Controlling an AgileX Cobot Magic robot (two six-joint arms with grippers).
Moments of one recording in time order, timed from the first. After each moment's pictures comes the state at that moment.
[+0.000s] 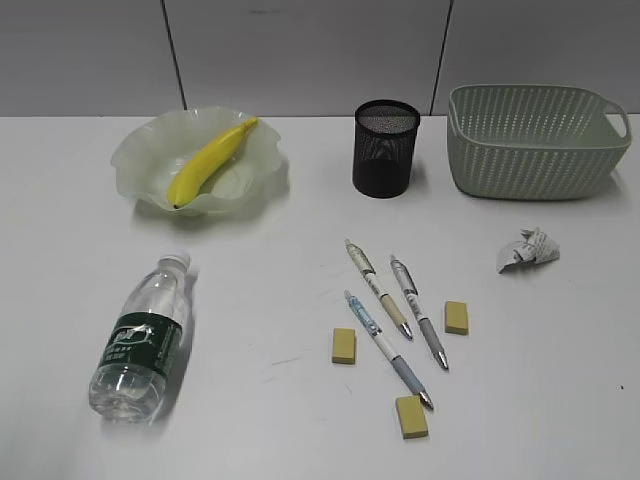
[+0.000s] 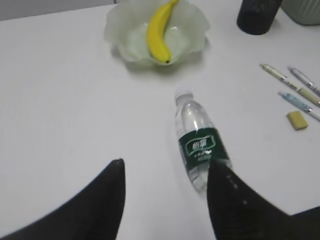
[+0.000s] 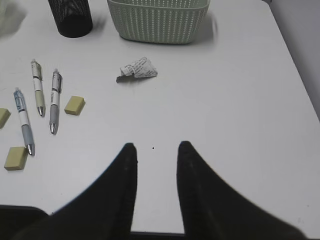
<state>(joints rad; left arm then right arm) -0.39 0.42 -0.64 0.07 0.92 -0.15 0.06 -0.01 -0.51 0.03 1.04 -0.03</state>
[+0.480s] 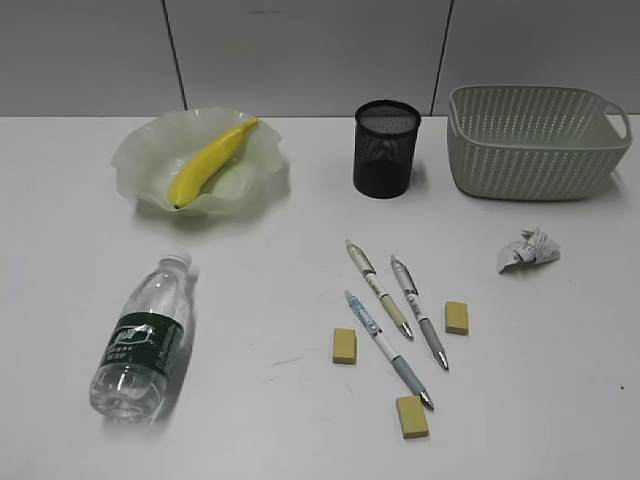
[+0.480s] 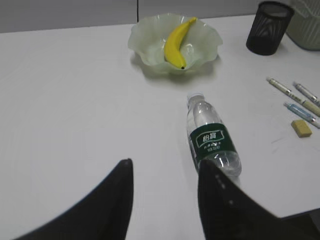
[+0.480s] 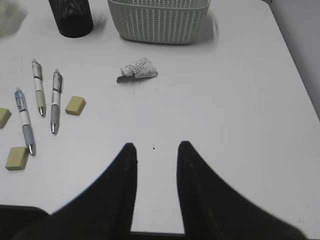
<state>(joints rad) -0.39 0.00 -0.54 0.11 1.06 -0.20 0.06 -0.01 -0.51 0.03 1.04 -0.03</state>
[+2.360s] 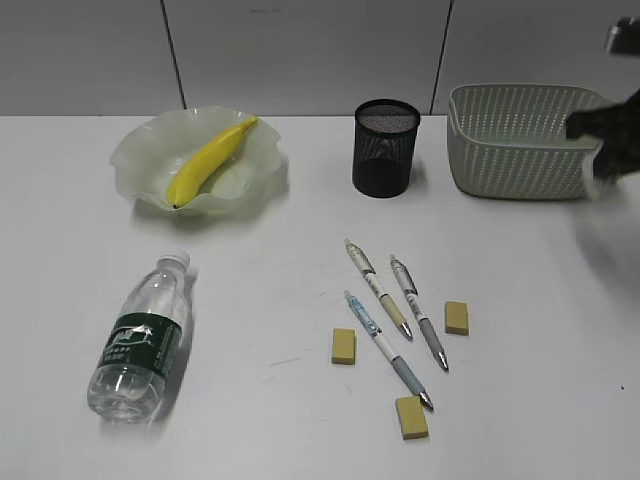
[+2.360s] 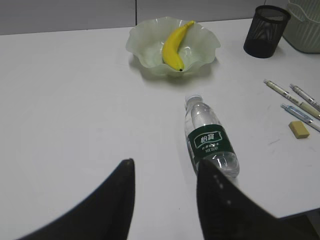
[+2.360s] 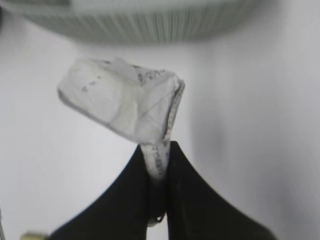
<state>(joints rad) -0.39 -0.01 -0.54 0.11 1.06 -0.20 0.07 1.73 -1.13 0.00 0.57 0.18</state>
